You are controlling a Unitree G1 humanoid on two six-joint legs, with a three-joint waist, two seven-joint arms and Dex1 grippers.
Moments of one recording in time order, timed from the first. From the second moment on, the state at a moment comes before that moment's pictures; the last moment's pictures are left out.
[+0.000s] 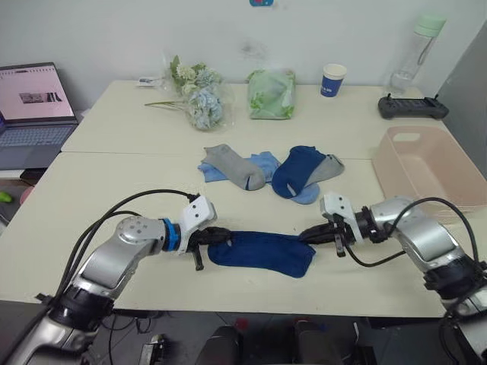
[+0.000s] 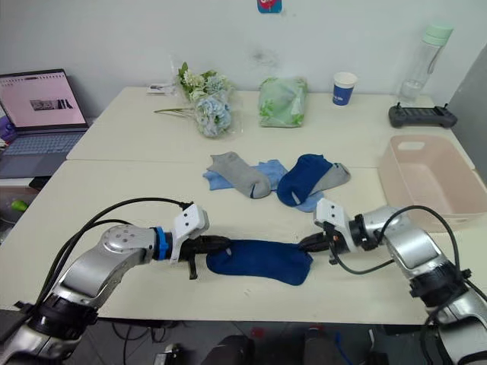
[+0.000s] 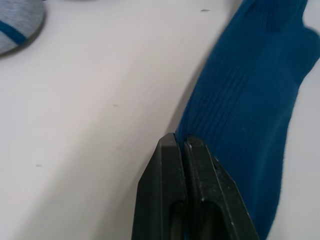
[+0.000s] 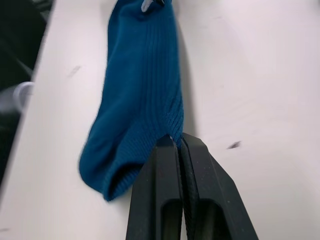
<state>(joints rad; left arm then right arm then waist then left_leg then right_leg) -0.34 0.75 -0.24 -0.10 -0.30 0.45 -0.96 -0.53 -0.71 0.34 0.03 0.26 0.43 1.23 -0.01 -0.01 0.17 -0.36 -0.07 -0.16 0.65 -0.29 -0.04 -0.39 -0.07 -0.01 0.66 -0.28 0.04</state>
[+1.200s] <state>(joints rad) -0.06 0.66 0.00 -0.24 -0.38 0.56 -0.86 -0.26 -0.74 0.11 -0.22 0.39 0.73 1.07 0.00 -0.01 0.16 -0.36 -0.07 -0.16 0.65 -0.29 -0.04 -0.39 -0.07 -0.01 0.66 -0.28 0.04</state>
